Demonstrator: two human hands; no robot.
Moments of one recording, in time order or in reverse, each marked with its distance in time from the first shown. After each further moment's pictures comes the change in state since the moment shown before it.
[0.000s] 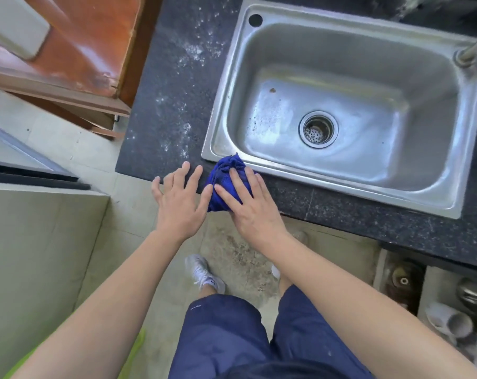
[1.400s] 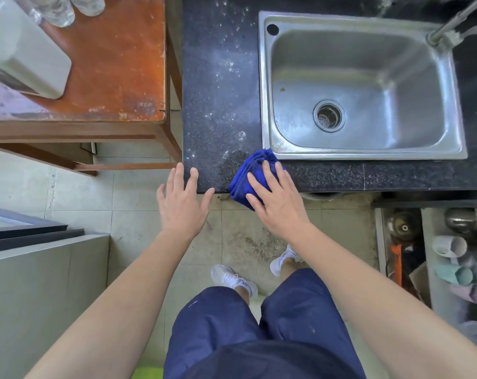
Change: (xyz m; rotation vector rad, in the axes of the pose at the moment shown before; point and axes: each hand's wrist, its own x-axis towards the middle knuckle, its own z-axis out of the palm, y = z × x) left_hand 0.053 -0.178 -0.029 -0.094 0.006 0.216; right_hand 0.076 -0.130 -0.013 -0.009 -0.195 0.478
